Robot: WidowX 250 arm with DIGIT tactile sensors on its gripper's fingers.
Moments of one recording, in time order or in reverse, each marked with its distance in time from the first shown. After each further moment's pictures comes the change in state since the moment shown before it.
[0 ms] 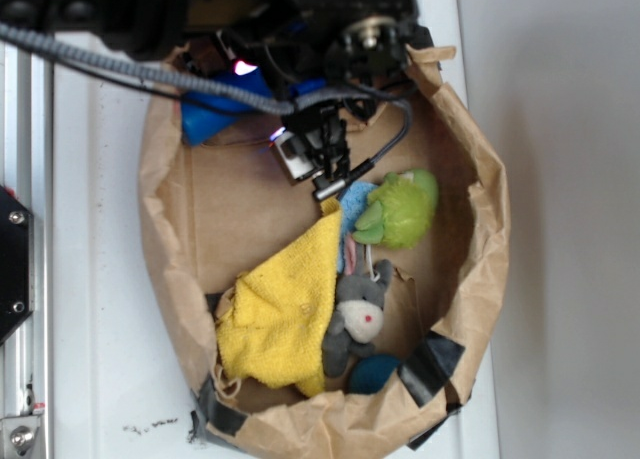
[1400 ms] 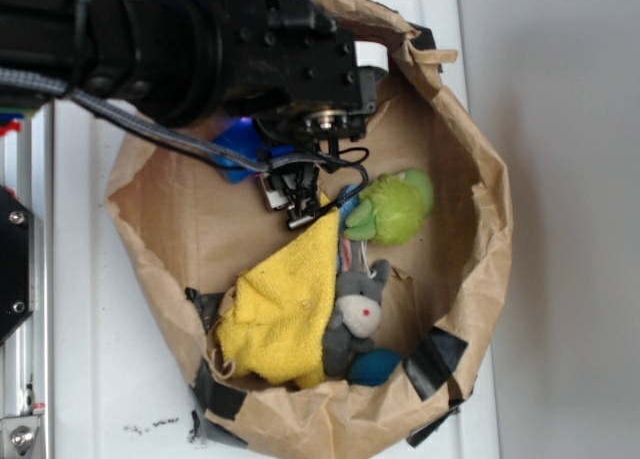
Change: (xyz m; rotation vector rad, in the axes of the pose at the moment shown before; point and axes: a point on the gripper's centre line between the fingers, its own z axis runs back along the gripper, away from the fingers) arm 0.003 -0.020 -0.059 -0.029 -0.045 -0.142
